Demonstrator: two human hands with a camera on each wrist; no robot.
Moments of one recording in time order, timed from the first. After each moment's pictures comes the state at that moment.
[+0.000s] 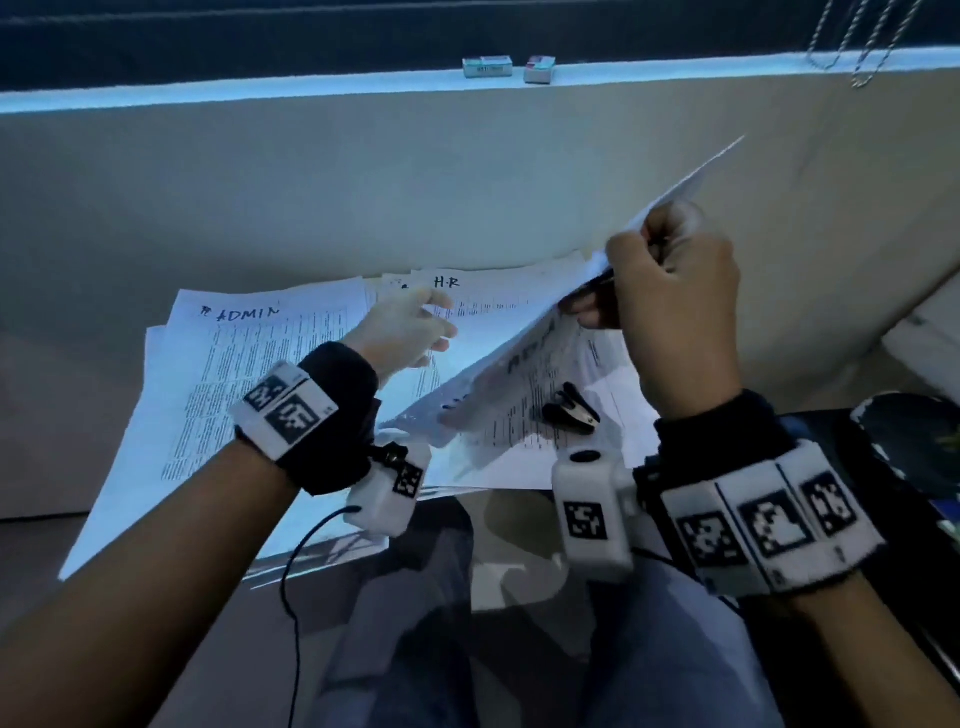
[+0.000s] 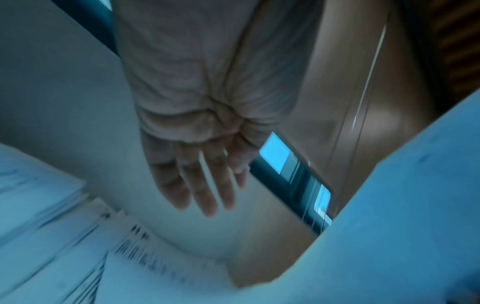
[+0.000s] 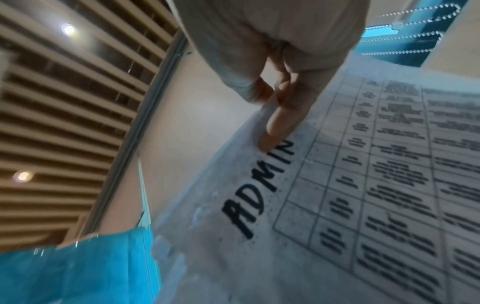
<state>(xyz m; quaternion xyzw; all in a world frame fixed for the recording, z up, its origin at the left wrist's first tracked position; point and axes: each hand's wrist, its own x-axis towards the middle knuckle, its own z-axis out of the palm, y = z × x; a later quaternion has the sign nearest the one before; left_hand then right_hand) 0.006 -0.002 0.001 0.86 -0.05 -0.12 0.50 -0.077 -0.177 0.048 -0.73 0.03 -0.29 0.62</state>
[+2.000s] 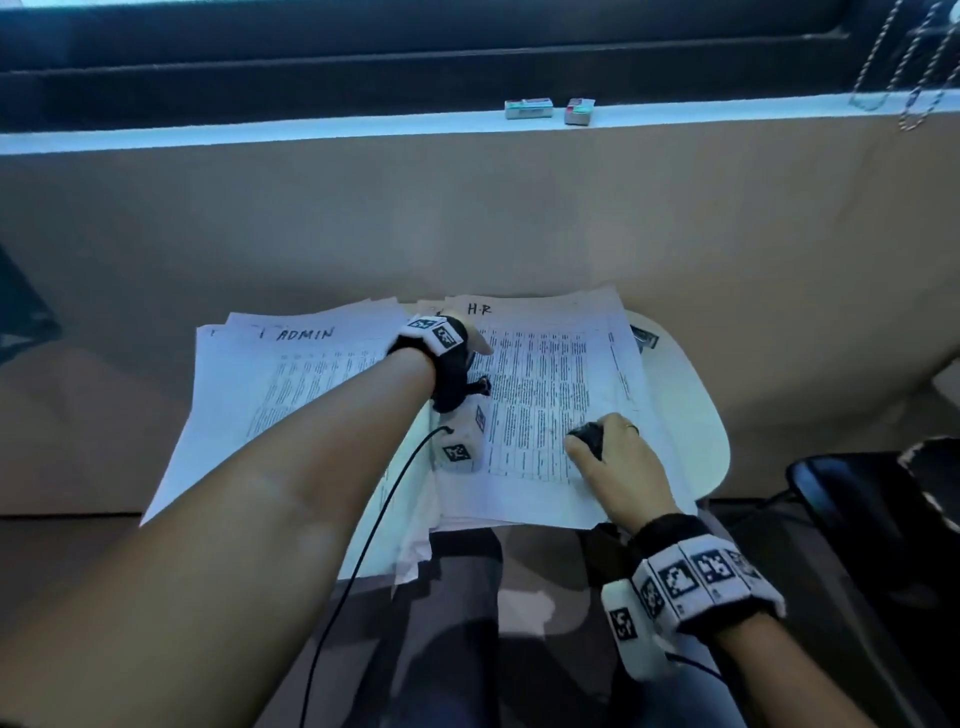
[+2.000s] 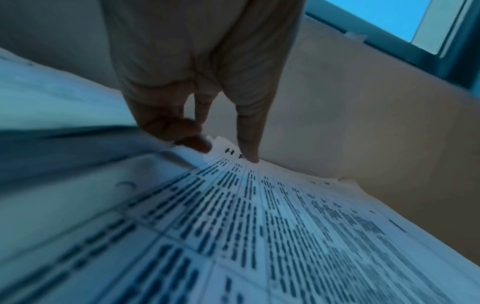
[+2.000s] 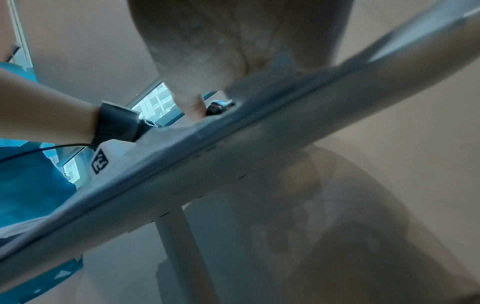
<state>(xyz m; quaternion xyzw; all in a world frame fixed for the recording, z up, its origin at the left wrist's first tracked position) 0.103 -0.024 -0.030 0.95 0.06 -0.17 0.24 -0.053 -0.191 -0.096 -0.94 0.08 -0.01 0.33</state>
